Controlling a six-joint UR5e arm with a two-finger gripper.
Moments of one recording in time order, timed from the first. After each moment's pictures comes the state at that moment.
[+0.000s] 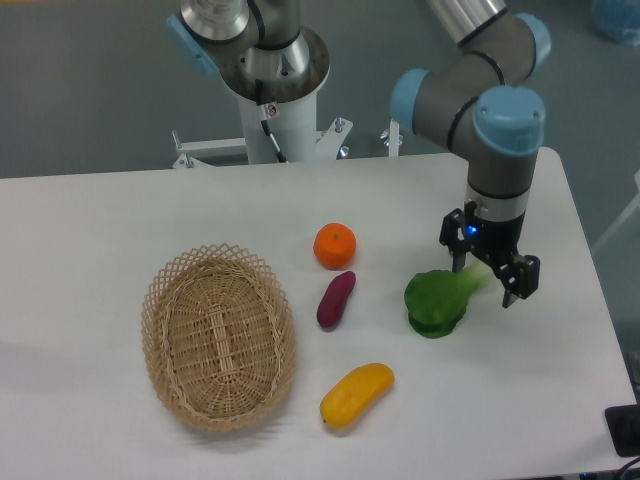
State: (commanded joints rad) arm 2.66 -1.84 -1.63 -0.89 1.46 1.48
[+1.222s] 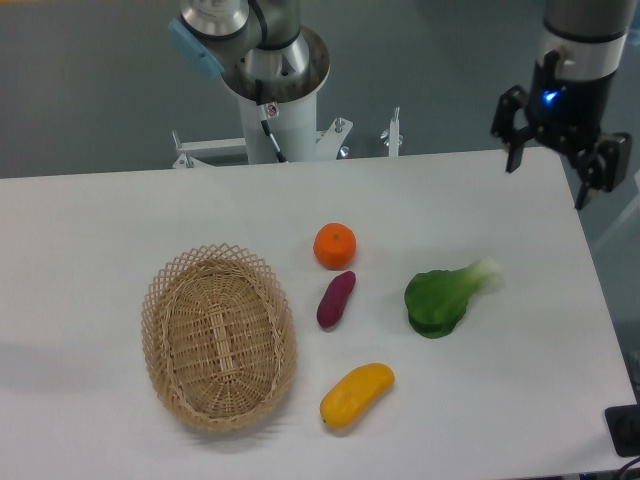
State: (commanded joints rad) arm 2.84 -1.80 -1.27 -1.41 1.46 1.79
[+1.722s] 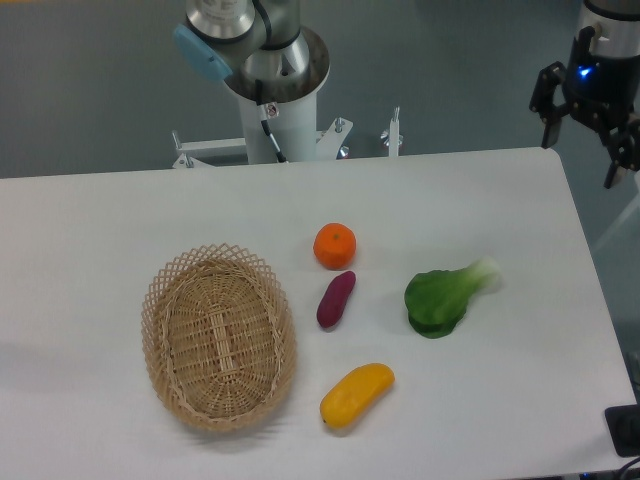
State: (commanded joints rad) arm 2.88 -1.82 -1.28 -1.39 1.46 1.87
